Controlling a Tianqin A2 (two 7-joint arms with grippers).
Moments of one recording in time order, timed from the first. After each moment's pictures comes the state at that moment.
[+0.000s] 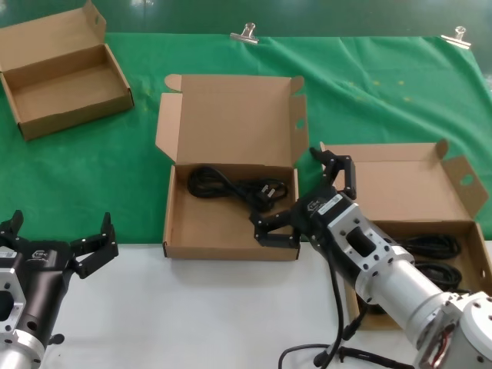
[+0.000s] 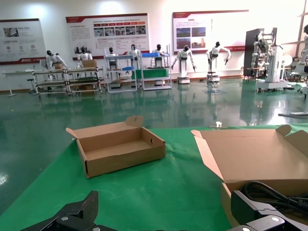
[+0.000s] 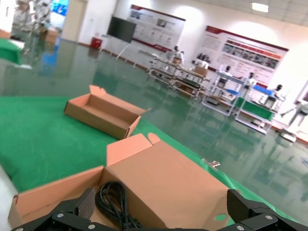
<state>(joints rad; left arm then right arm) 0.00 -0.30 1.60 -1.60 -1.80 0.00 0.00 0.57 0.52 -2.38 1.51 2.44 0.23 -0.70</state>
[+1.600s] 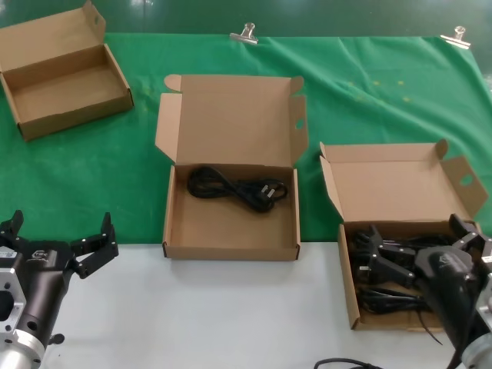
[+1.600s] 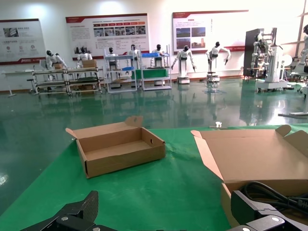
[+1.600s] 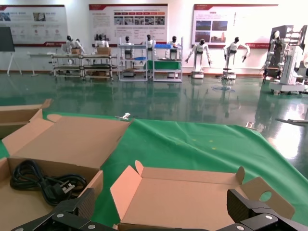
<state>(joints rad) 0.00 -0.30 1.60 -1.60 -1.80 0.00 0.00 0.04 0.32 -1.66 1.59 1.85 0.02 -0.05</state>
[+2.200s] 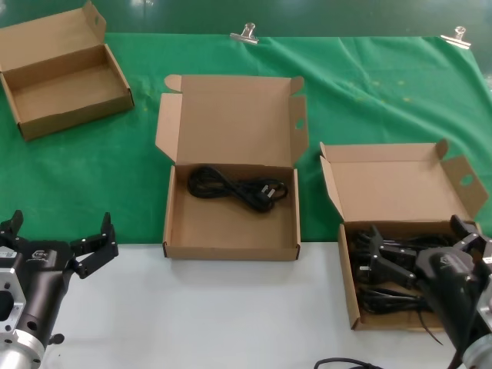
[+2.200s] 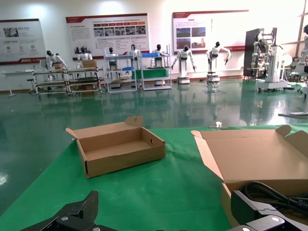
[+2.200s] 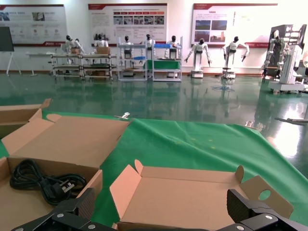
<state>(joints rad) 0.00 -0.30 1.60 -1.60 -1.80 0.00 0.00 0.03 0.31 -1.64 1.60 1.83 0.01 -0.03</state>
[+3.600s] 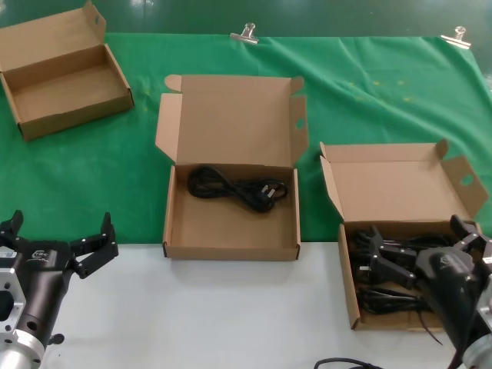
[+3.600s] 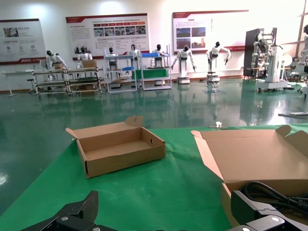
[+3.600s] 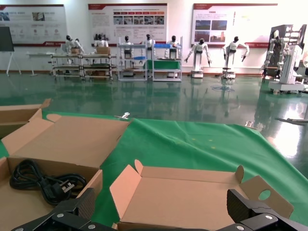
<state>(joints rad) 0.00 -0.30 1.60 -1.60 -1.80 0.00 0.00 0.03 0.31 -1.64 1.60 1.83 0.01 -0.03</state>
